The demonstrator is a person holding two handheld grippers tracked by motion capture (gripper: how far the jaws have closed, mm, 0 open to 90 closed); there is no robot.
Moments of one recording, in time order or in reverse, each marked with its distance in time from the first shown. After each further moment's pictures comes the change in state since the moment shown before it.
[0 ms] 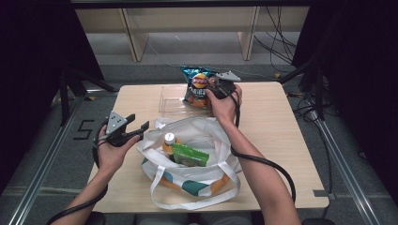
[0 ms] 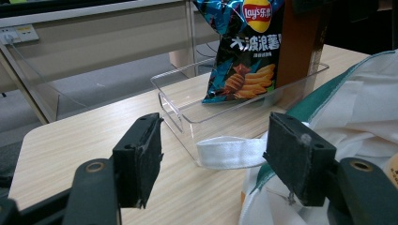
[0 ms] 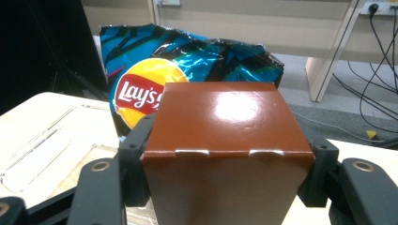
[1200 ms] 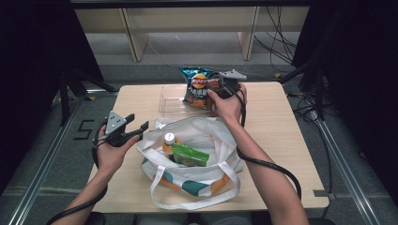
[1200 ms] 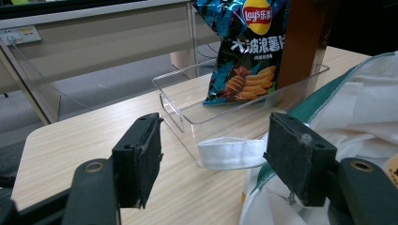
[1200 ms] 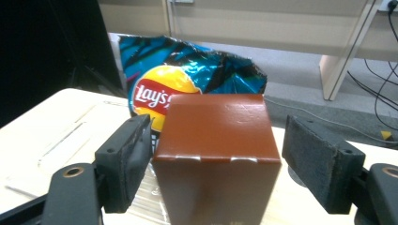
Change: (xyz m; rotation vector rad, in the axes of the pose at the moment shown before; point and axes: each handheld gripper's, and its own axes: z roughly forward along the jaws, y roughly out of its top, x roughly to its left) left arm 0.000 0.001 -0.002 -0.003 0.005 0.001; right arm -0.004 0.010 -0.025 0.021 0.056 0.015
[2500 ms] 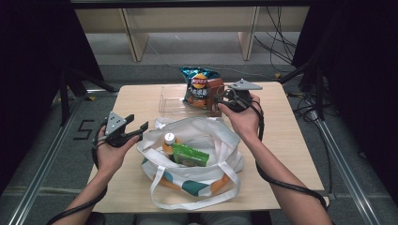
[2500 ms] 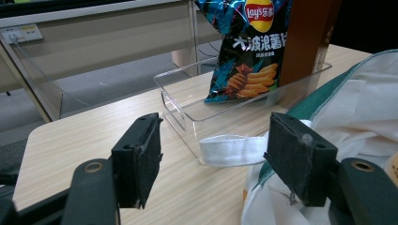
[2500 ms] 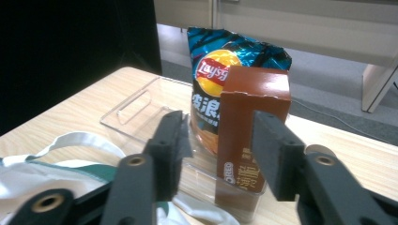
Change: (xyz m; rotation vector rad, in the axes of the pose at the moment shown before) left arm 0.000 -0.002 0.000 0.008 0.005 0.001; right arm 0.003 -0.008 -0.082 0.028 0.175 -0.066
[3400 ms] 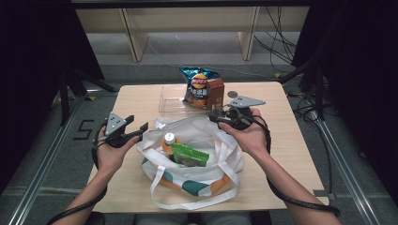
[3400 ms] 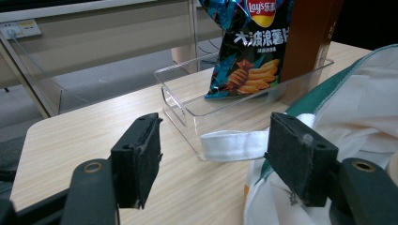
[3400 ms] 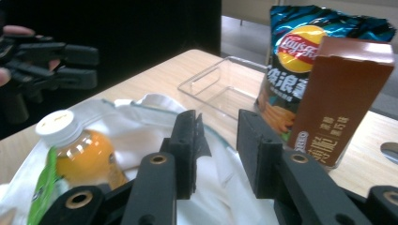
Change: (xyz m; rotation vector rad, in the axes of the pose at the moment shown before) left arm 0.002 -0.004 0.001 0.010 0.000 -0.012; right arm 0.021 -0.028 -0.033 0.032 0.248 -0.071
